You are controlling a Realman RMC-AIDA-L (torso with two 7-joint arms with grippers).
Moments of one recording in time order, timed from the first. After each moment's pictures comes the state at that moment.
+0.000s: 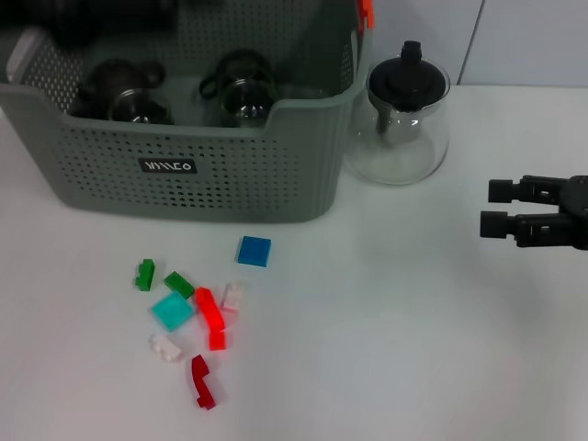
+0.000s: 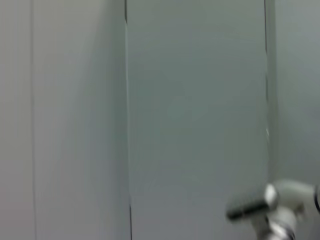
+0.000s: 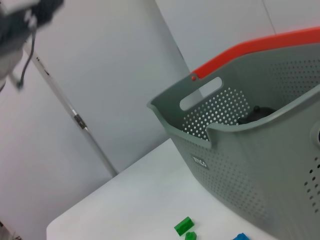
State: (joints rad) left arm -0.48 -2.10 0.61 1.45 1.58 1.89 -1.88; right arm 0.56 1.95 -0.60 -0.68 -2.03 -1.80 1.70
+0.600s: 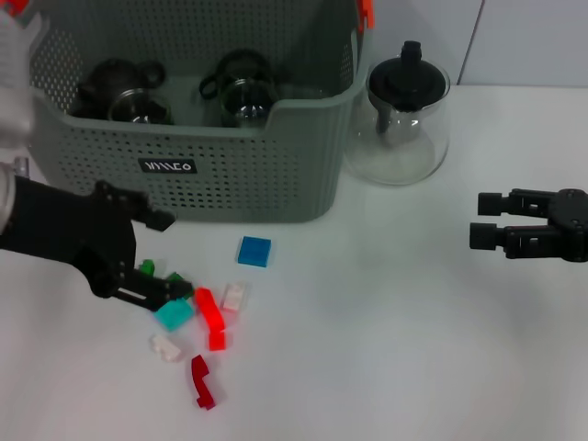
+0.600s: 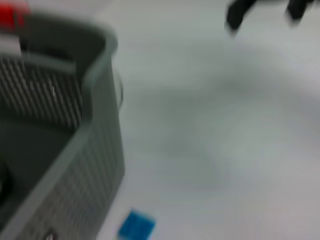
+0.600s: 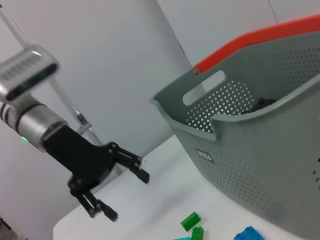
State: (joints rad) left arm -0.43 -2.16 0.91 1.60 2.39 1.86 -1.79; right arm 0.55 1.97 -0.60 -0.66 -2.03 -1.79 1.70
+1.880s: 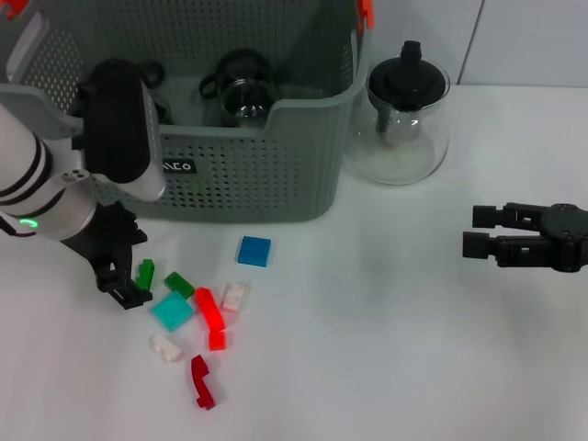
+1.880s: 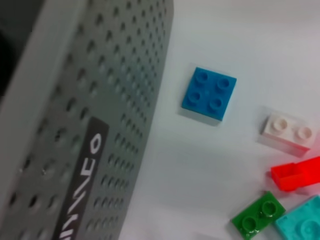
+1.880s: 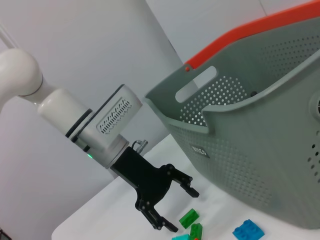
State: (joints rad) left arm -0.66 -2.13 1.14 1.07 2.85 1.42 -1.75; right arm 0.54 1.98 -0.60 -0.62 -2.04 -1.76 1.70
